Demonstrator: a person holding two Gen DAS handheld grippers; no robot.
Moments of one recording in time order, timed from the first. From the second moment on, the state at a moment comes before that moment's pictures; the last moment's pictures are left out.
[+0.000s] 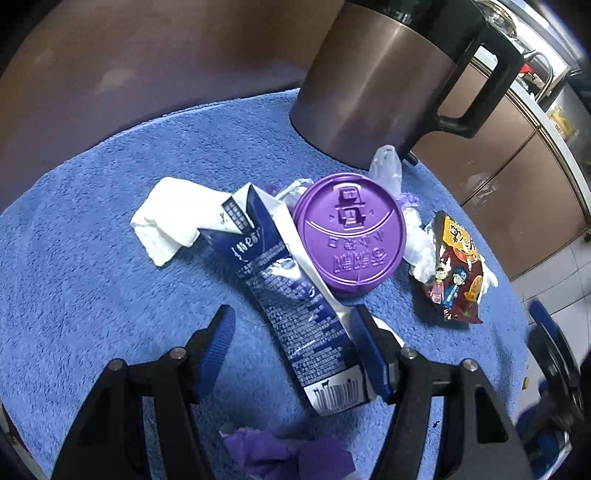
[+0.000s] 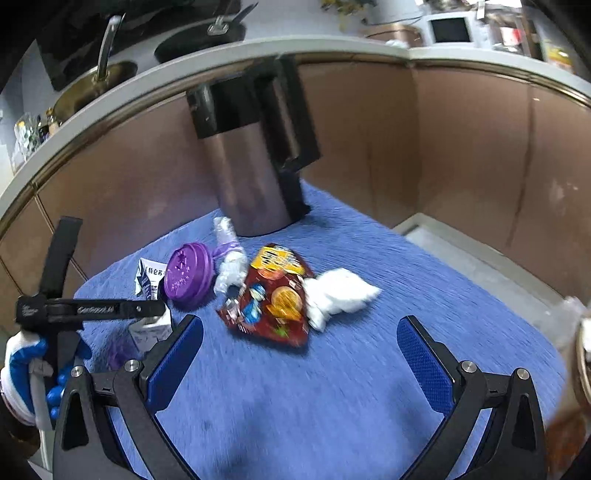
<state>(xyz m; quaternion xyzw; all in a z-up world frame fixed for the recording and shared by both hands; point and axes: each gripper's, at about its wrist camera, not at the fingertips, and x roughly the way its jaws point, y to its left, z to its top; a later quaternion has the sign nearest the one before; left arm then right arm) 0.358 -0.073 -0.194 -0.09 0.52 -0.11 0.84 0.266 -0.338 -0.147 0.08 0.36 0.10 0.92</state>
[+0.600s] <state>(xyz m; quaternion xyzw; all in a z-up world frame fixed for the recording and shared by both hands) 0.391 -0.045 -0.206 -0.18 0.55 -0.14 0.80 0.357 -0.304 -0.182 0.05 0.42 0.11 0.90</state>
